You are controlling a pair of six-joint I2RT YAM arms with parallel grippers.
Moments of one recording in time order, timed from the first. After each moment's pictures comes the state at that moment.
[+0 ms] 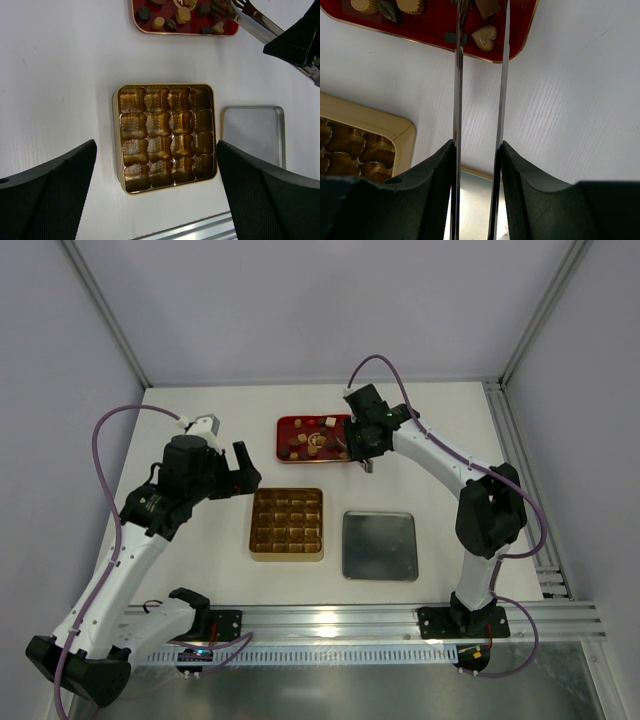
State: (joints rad) left arm -0.38 0.95 1.08 -0.75 -0.03 -0.44; right arm 0.55 1.85 1.60 -0.74 0.09 0.27
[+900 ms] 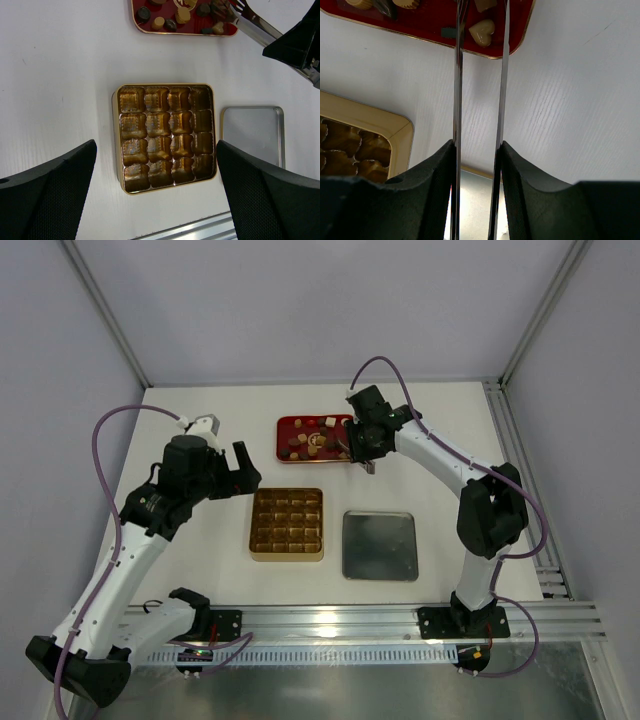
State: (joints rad) left arm -0.38 0.95 1.08 -0.75 -0.03 -0.44; right arm 0.53 1.84 1.57 -0.73 0.07 0.27
